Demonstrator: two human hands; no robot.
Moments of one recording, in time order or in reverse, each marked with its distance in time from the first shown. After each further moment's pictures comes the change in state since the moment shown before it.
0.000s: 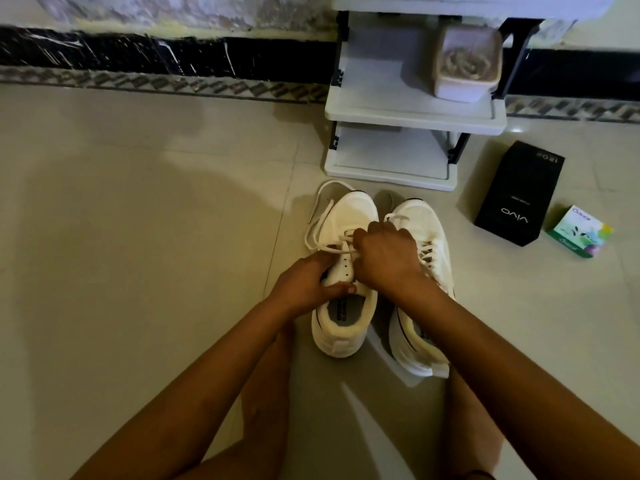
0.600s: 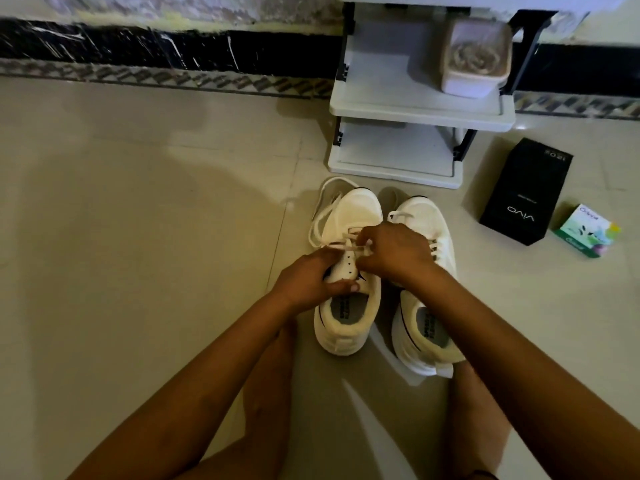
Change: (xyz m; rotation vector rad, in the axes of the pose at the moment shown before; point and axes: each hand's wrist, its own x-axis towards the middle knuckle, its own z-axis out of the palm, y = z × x) left_hand 0.003 -0.003 -0.002 0.047 -0.049 -0.009; right_hand 0.005 0.008 -0.009 0.316 -0.141 0.102
